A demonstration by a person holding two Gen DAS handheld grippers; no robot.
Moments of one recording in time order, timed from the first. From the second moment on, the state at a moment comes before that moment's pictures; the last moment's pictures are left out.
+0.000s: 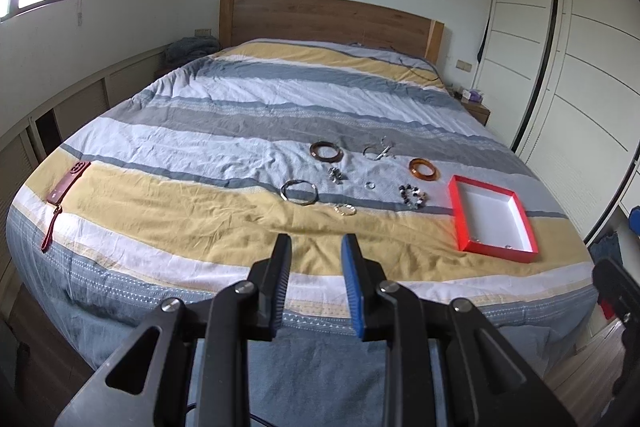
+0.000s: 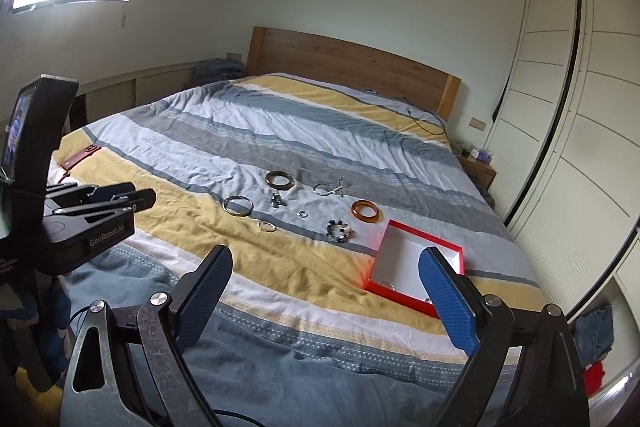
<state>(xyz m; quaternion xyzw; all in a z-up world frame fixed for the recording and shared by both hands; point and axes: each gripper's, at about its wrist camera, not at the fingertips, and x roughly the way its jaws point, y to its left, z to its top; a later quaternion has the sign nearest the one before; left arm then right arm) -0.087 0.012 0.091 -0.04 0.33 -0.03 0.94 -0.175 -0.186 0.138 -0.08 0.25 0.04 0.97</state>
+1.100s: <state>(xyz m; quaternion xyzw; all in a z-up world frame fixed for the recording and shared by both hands) 0.221 0.056 -0.100 -0.11 0.48 -0.02 0.87 0.156 -0.135 -0.081 0.07 0.44 0.19 0.87</state>
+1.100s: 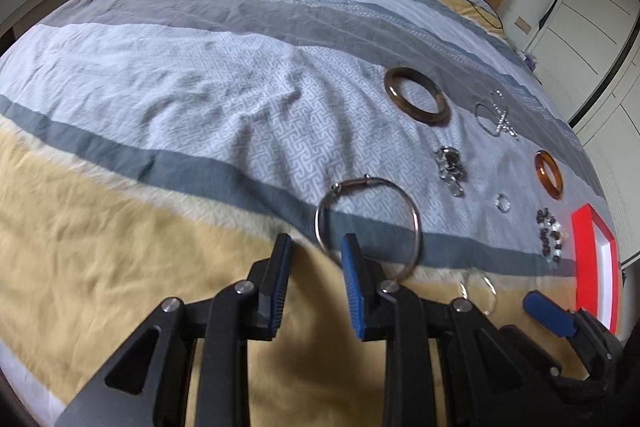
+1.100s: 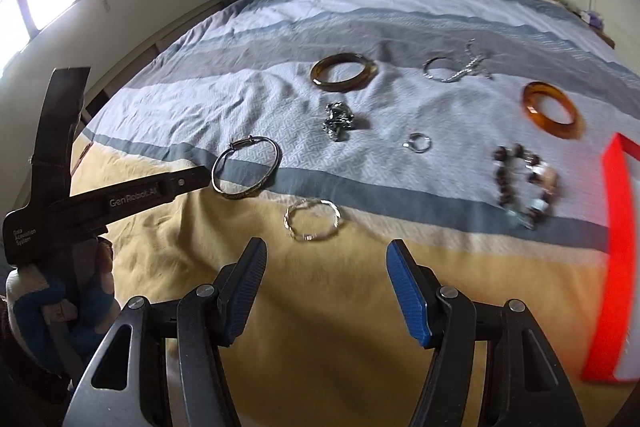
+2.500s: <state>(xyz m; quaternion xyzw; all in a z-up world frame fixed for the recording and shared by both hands) 0.103 -0.004 -0.018 -0.01 0.44 -0.05 0.90 0.041 -0.180 -0.008 0.11 0.38 0.20 0.90</state>
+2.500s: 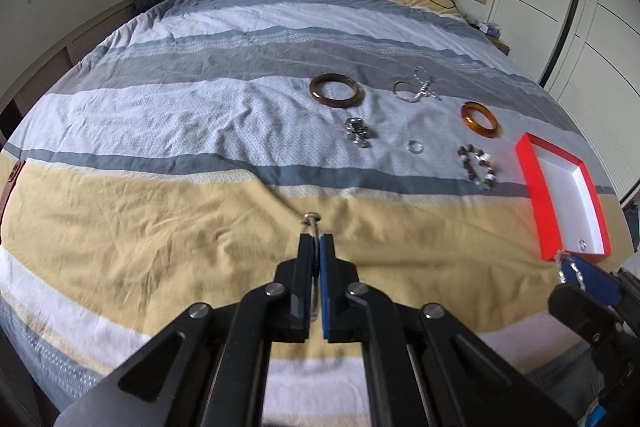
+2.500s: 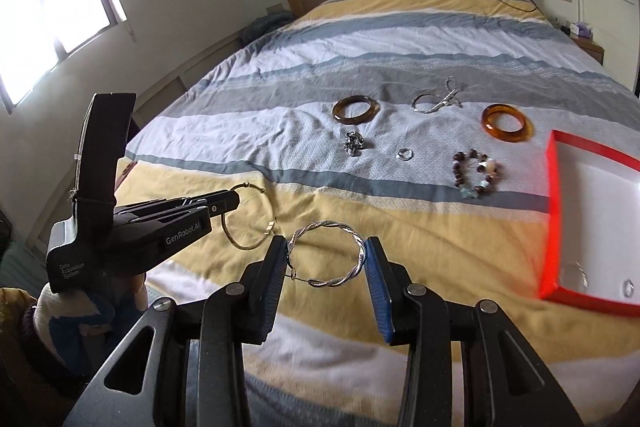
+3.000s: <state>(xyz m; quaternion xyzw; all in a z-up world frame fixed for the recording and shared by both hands) 0.045 -0.076 0.030 0.03 0.41 -0.11 0.90 -0.044 -0.258 0.012 0.13 0.35 0.14 0.92</state>
